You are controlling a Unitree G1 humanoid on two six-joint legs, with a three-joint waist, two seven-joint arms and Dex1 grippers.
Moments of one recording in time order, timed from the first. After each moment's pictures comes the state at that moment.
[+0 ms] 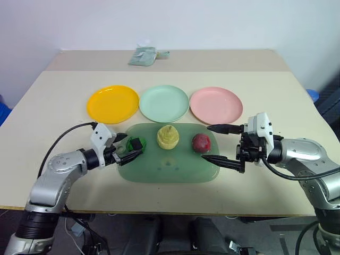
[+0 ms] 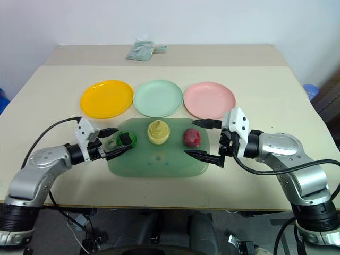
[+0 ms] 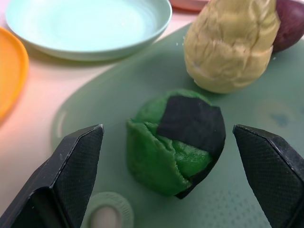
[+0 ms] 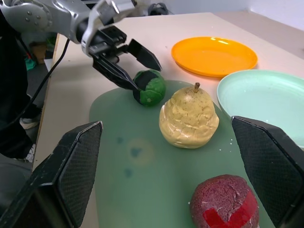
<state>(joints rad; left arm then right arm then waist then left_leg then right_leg) -0.14 0.62 0.04 -0.19 -0.40 0.45 -0.79 -0.22 -0.78 -0.06 -0.43 0.64 0.47 1.00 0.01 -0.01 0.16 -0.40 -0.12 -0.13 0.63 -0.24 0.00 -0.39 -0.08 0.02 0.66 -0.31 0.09</state>
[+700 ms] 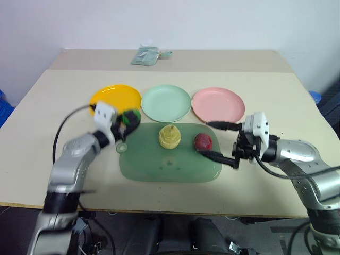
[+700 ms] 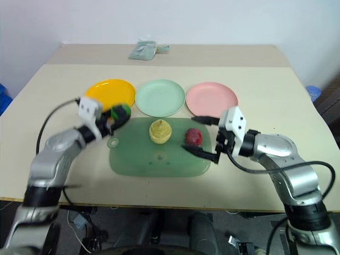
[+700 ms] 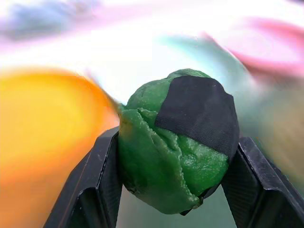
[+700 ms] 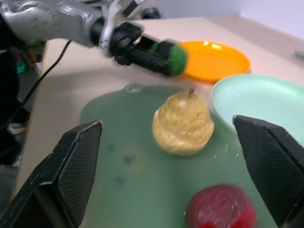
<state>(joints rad) -0.58 0.42 0.09 0.10 -0.31 0.46 -0.47 -0.31 -0.64 -0.05 -0.35 0.52 0.38 0.87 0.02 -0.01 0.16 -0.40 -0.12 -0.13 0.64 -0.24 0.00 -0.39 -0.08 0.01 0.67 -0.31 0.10</state>
